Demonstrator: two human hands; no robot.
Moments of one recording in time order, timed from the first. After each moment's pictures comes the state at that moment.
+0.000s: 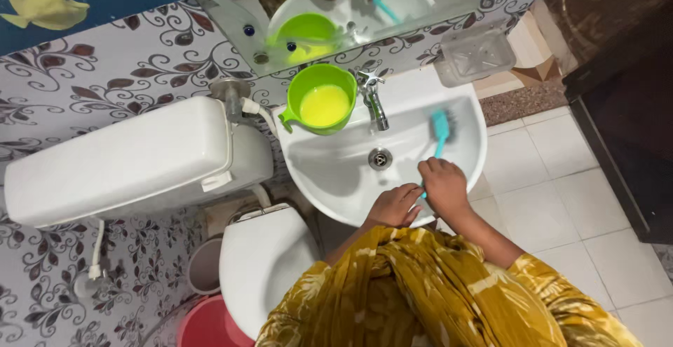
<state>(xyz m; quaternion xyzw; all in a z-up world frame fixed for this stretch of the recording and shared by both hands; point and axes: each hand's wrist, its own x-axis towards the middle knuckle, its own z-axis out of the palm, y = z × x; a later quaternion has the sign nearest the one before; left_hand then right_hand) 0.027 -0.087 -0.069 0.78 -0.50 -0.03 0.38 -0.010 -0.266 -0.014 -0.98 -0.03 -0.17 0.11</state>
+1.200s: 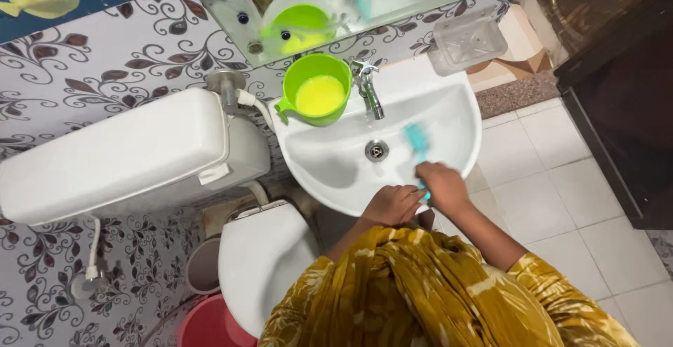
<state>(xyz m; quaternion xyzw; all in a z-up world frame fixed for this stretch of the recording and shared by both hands) 0.016 -0.078 -0.074 0.73 -0.59 0.07 0.34 -0.034 -0.267 -0.009 -0.98 -0.02 -0.02 0.21</state>
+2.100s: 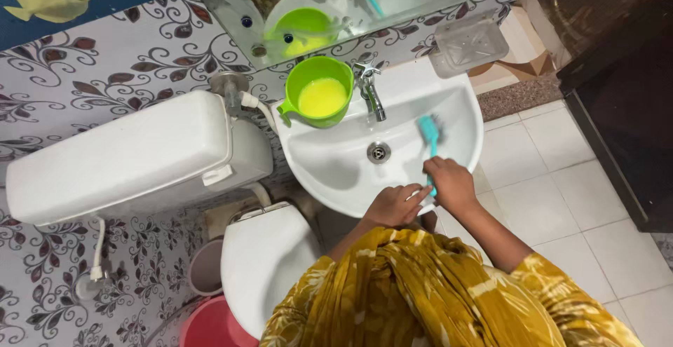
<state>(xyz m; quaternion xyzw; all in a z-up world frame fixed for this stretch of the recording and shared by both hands) 0.017 -0.078 -0.065 0.74 -0.58 0.07 0.34 -0.035 -0.272 0.000 -0.99 0.03 0.00 0.17</state>
